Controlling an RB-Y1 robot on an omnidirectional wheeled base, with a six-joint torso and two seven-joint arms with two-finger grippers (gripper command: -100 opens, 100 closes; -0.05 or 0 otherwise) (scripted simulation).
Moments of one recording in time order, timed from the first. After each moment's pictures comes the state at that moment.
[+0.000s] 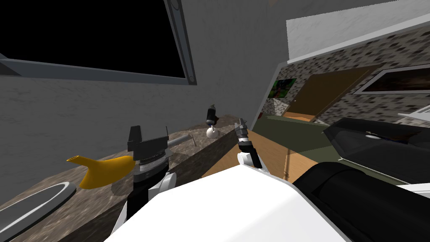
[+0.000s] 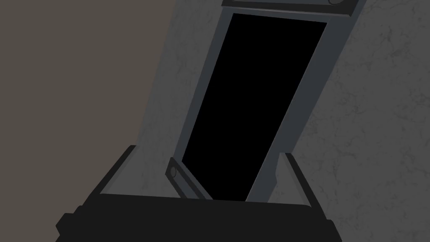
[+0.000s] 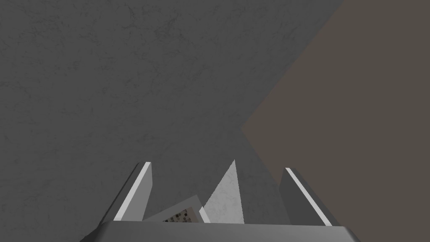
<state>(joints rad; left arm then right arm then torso) 0.46 0.02 -0.07 -2.40 -0.09 -0.55 0.16 0.46 0.02 0.01 -2.25 -0.08 -0.37 0.06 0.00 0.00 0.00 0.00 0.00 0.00</state>
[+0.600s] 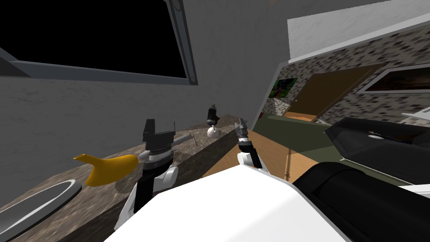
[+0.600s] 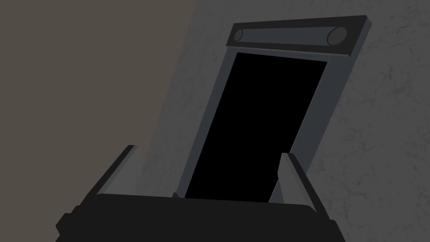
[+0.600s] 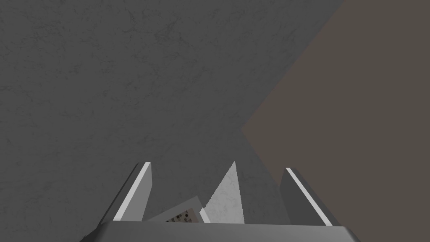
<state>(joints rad) 0.32 0.15 -0.11 -2.35 -0.07 -0.51 0.10 0.46 0.02 0.01 -2.25 -0.08 -0.37 0.06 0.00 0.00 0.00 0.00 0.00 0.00</state>
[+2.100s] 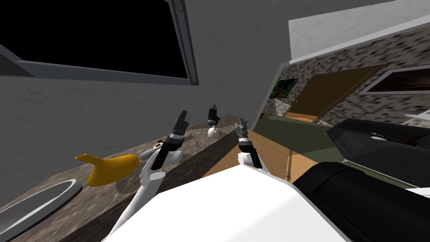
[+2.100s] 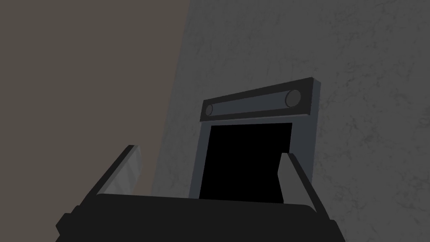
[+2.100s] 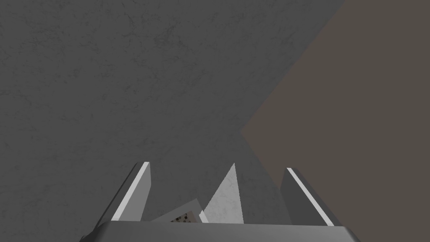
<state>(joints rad) -0.07 0.42 -0.21 -2.15 0.05 -0.26 -0.13 0.46 0.02 0.01 -2.25 -0.08 -0.37 0.06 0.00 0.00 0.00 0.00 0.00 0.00</state>
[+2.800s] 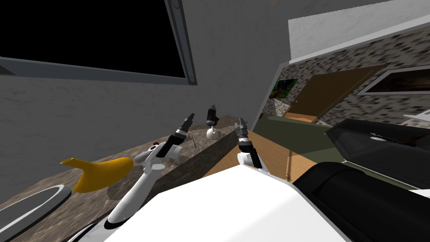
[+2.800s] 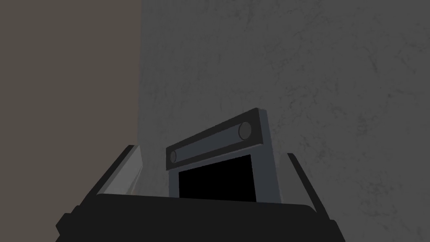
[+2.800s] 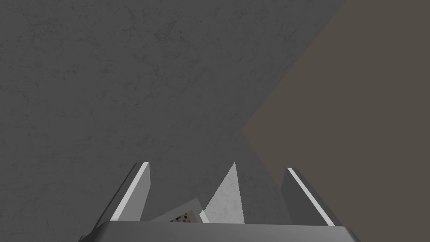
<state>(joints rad) -0.20 0.54 -0.27 -2.04 0.12 -0.06 -0.26 0.46 0.02 0.01 -2.25 -0.08 -0.37 0.06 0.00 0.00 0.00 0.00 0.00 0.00</state>
